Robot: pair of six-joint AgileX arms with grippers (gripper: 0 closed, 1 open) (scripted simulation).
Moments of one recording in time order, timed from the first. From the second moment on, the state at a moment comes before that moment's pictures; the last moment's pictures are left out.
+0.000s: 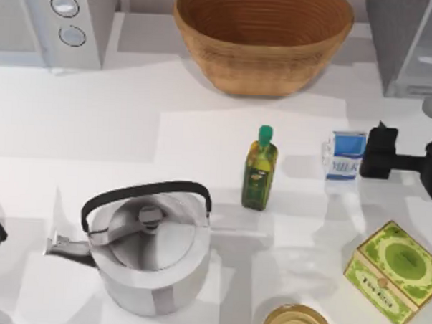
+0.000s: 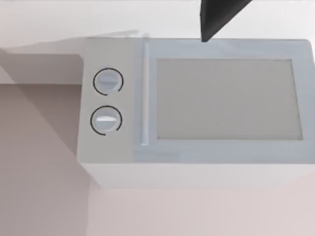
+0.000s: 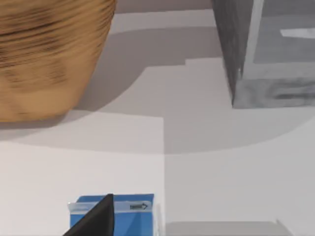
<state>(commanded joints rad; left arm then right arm) 0.00 0.00 0.00 0.00 0.00 0.00 0.41 1.38 0.46 0.51 0.37 0.23</state>
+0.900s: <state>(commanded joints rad) 0.00 0.00 0.00 0.00 0.00 0.00 0.54 1.88 0.61 0.68 0.49 0.31</state>
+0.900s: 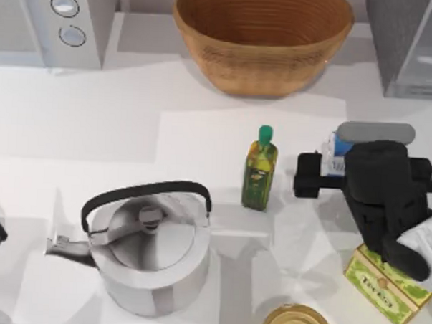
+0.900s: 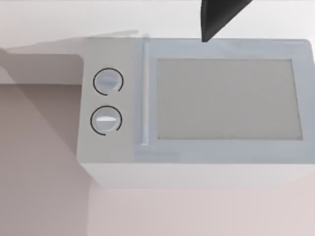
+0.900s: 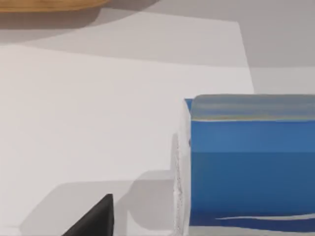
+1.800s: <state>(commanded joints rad) 0.00 0.00 0.00 0.00 0.00 0.00 0.48 2.07 0.76 0.75 0.44 0.27</state>
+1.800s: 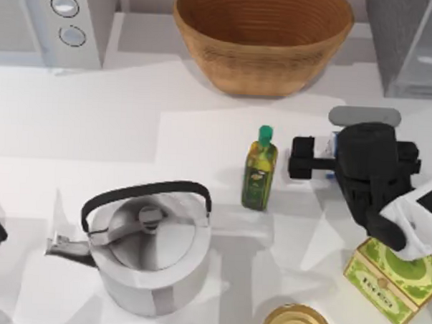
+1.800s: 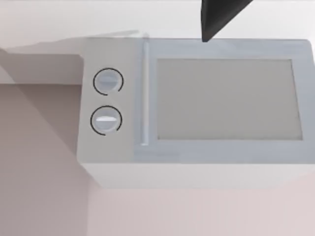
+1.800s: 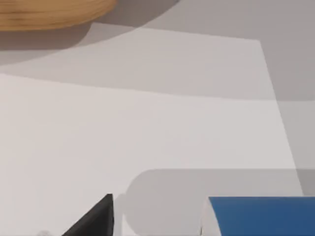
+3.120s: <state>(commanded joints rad) 0.00 0.00 0.00 0.00 0.00 0.00 0.48 2.07 0.76 0.75 0.44 0.27</state>
